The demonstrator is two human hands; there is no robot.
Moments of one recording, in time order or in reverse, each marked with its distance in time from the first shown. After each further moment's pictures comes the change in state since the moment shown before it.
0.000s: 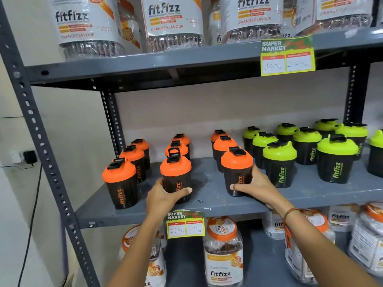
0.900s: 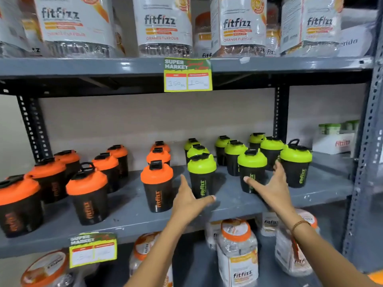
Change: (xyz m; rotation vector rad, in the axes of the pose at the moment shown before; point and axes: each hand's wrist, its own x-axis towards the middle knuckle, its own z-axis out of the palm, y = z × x) left_hand -0.077 0.143 0.218 -0.037 -0.388 0.123; right_hand -0.028 0.105 -0.208 -0.146 0.578 0.066
